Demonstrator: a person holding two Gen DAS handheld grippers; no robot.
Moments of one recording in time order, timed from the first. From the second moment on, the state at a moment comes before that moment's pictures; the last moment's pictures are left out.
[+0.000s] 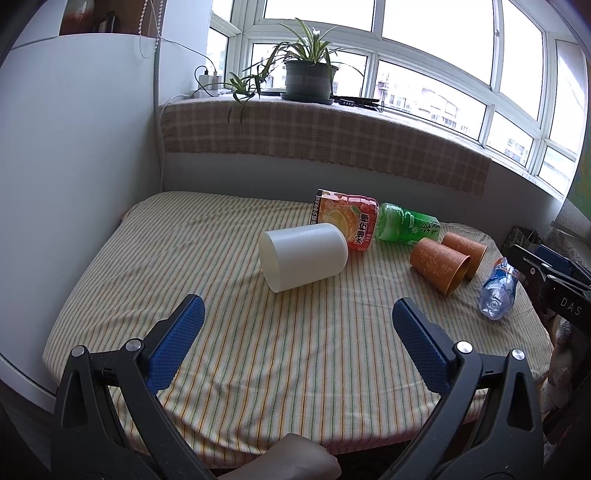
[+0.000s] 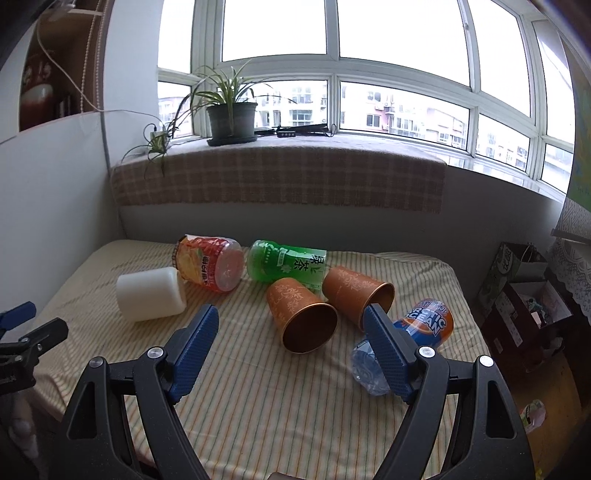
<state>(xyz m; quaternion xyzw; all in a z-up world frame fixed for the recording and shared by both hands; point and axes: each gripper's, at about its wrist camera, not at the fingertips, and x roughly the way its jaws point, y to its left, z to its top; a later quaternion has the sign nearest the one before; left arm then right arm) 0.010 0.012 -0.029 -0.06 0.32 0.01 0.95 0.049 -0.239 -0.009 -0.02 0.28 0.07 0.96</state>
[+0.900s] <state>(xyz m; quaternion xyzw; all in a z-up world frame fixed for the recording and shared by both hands) 0.006 0.035 -0.034 -0.06 0.36 0.03 0.93 0.267 -0.179 -0.065 -0.29 0.47 0.26 0.79</state>
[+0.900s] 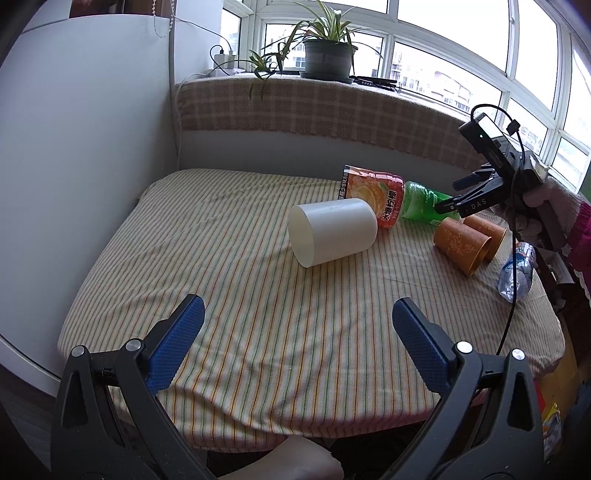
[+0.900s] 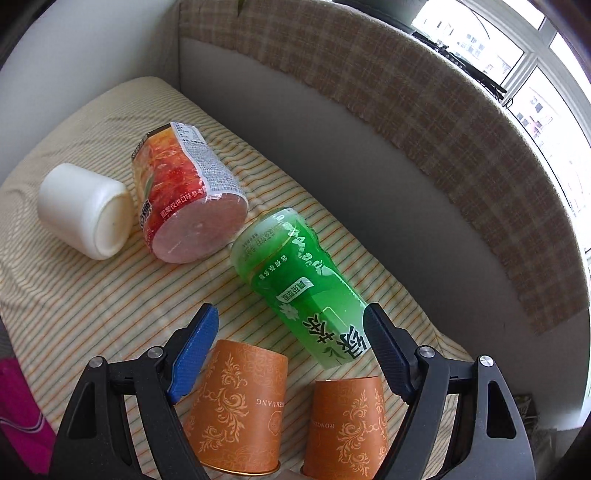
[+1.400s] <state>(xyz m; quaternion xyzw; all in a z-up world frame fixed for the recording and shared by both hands) 0.002 0.038 -0.031 -0.05 0.35 0.05 0.93 0.303 -0.153 -0.101 -0.37 0.50 0.26 0.74</state>
